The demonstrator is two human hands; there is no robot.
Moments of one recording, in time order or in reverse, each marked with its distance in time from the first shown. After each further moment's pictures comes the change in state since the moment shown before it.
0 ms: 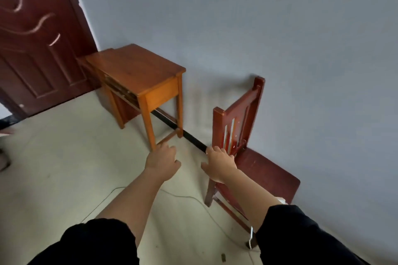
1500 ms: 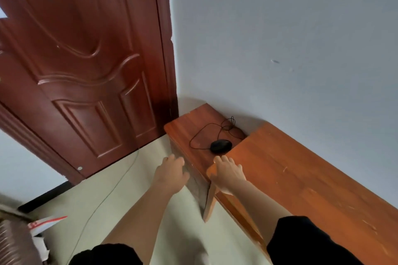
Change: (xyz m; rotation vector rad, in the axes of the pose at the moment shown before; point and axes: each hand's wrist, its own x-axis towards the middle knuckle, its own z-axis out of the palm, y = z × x) left_hand 0.717 -0.793 -0.219 -0.163 0.013 -0.216; right_hand 0.884 -0.685 -0.056 -0.050 -0.035 -0.171
